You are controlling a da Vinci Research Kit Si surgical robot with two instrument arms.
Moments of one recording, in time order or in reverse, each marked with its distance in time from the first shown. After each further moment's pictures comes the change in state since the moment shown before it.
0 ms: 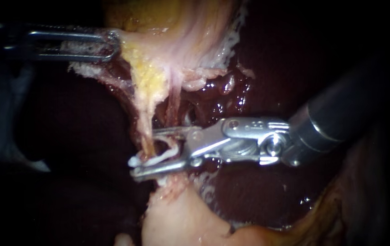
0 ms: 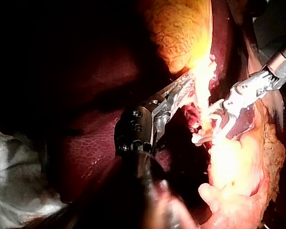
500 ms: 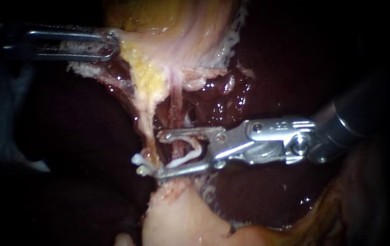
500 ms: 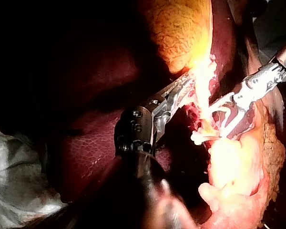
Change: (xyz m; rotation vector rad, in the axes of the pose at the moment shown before) right arm -0.001 -0.001 -0.004 -0.064 -0.081 -0.052; left arm 0.000 0.000 0.000 -0.001 0.000 0.000
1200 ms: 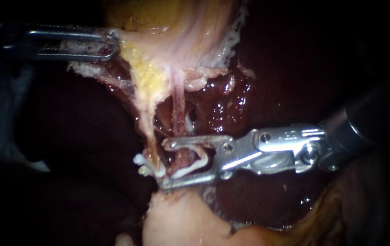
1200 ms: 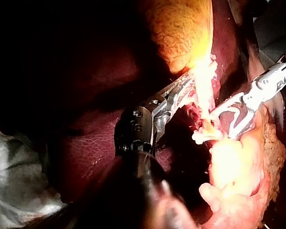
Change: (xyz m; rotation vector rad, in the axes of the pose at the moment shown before) right arm 0.000 -0.002 -0.002 -0.006 -0.010 -0.039; left arm 0.000 0.000 0.000 -0.001 -0.001 0.000
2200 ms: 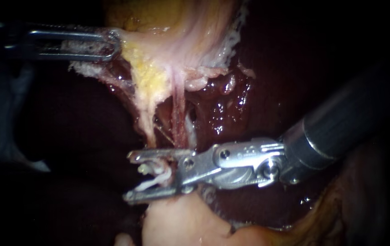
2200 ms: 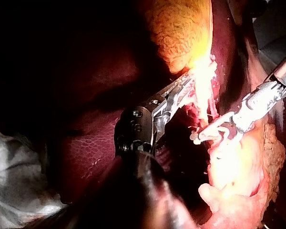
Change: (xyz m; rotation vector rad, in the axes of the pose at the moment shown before) right arm 0.000 -0.002 0.007 0.012 -0.008 -0.033; left arm 0.000 0.000 0.000 0.002 0.001 0.000
